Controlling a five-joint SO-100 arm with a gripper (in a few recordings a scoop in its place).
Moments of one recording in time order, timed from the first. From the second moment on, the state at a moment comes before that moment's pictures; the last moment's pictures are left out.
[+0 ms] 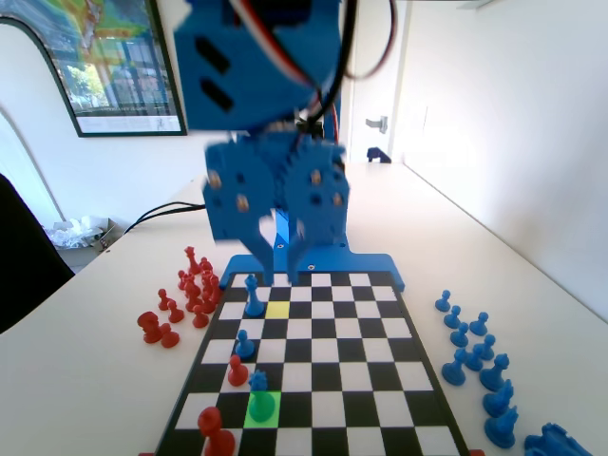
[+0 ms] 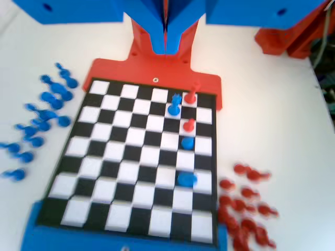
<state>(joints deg) 6.7 100.4 94.7 79.1 -103.7</state>
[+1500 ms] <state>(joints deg) 0.1 171.5 124.5 91.3 -98.3</state>
